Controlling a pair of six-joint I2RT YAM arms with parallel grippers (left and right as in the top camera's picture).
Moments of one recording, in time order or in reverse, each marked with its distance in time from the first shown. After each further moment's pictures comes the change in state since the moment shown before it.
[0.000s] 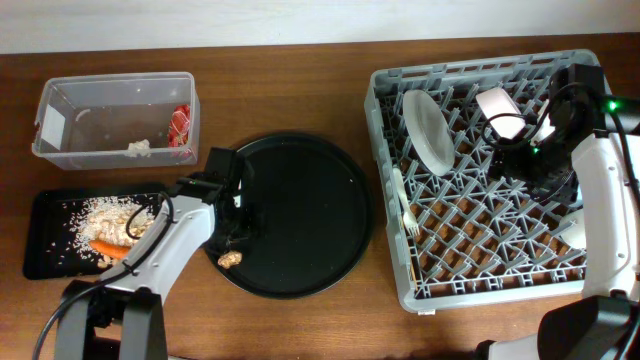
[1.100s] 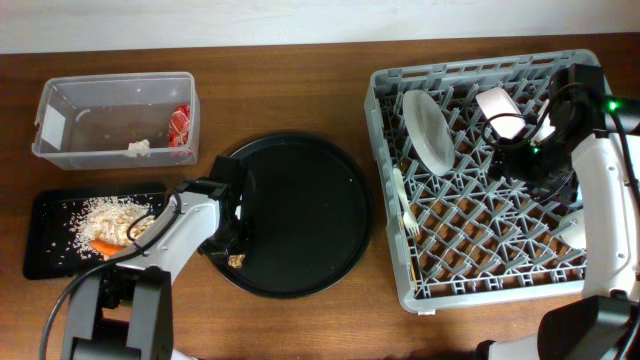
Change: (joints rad) left arm 0.003 0.075 -0.003 -0.080 -0.020 0.024; right arm 0.000 0.000 0.000 0.000 0.000 0.000
